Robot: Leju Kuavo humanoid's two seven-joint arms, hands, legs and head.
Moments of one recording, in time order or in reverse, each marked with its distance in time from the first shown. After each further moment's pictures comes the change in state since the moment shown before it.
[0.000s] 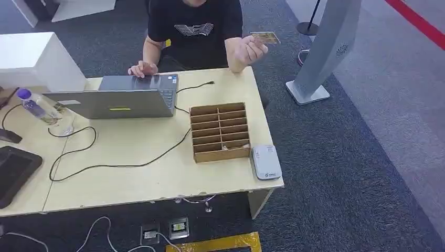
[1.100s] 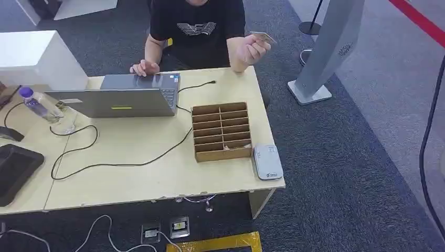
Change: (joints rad) left arm -0.011 0.014 -0.001 0.000 -0.022 -0.058 -0.034; right arm -0.558 0.469 1.410 -0.170 -0.192 0.554 0.123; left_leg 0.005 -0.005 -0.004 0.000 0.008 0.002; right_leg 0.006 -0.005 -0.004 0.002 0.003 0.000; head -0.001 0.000
